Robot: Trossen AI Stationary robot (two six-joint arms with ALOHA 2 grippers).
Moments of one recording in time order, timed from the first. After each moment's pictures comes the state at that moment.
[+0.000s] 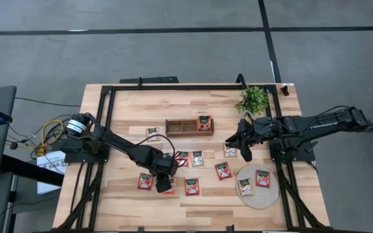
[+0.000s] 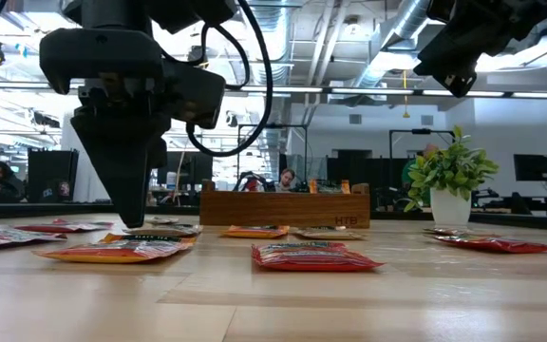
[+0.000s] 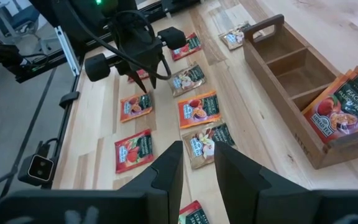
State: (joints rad) left arm -0.31 1.78 1.05 -0.49 0.07 -0.66; right arm 0.12 0.84 0.61 -0.31 0.00 0.39
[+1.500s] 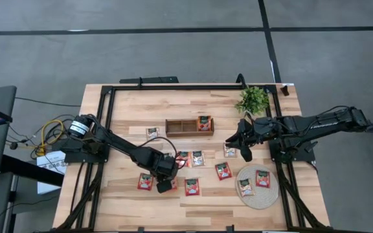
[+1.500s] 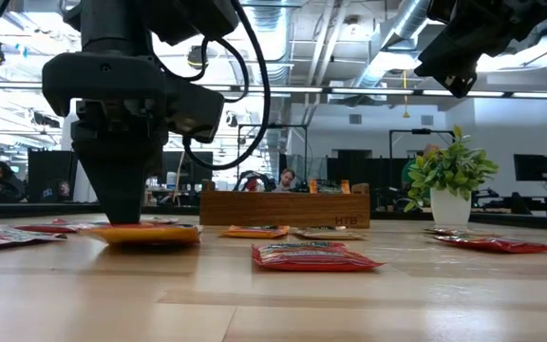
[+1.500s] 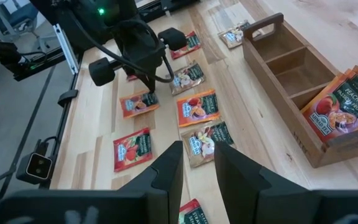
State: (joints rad) left arm -0.32 1.84 1.05 -0.48 0.05 -0.71; right arm 0.12 0.84 0.61 -0.31 0.00 0.38
